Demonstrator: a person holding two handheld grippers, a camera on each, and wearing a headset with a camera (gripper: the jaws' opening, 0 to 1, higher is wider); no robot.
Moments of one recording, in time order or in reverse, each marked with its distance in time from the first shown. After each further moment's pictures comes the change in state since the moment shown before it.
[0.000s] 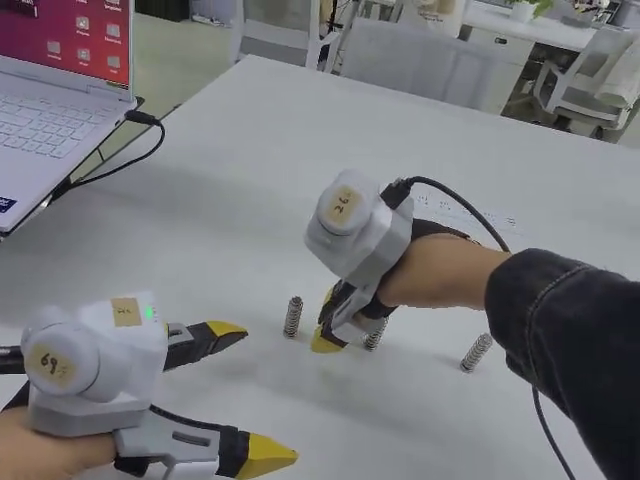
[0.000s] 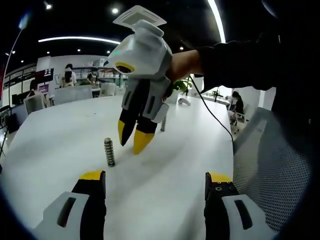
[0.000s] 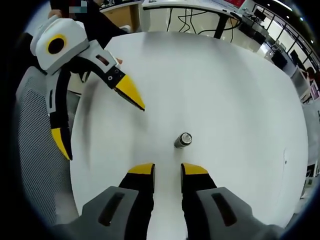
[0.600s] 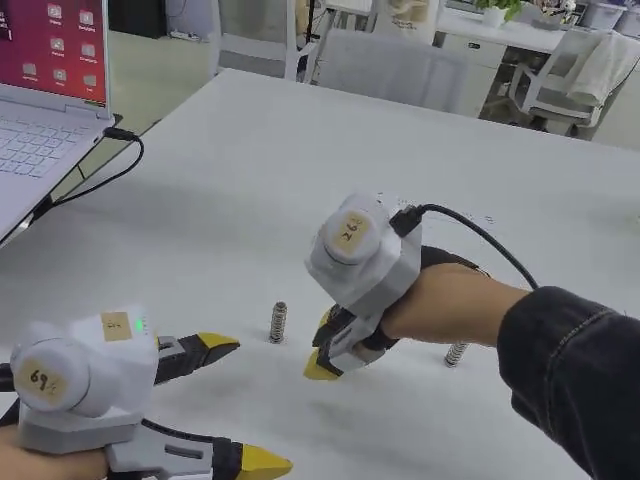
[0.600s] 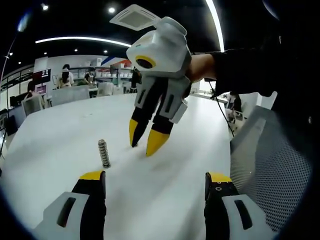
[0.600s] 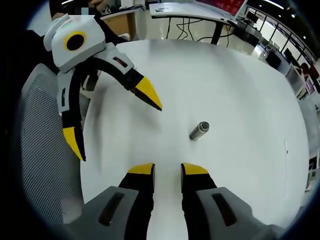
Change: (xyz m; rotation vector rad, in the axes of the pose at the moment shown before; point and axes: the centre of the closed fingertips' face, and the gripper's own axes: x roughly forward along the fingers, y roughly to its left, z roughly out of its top) left arm 0.001 -0.011 0.004 0.014 0.009 -0.016; right arm -0.014 0.032 -0.009 0.041 -0.077 -0.021
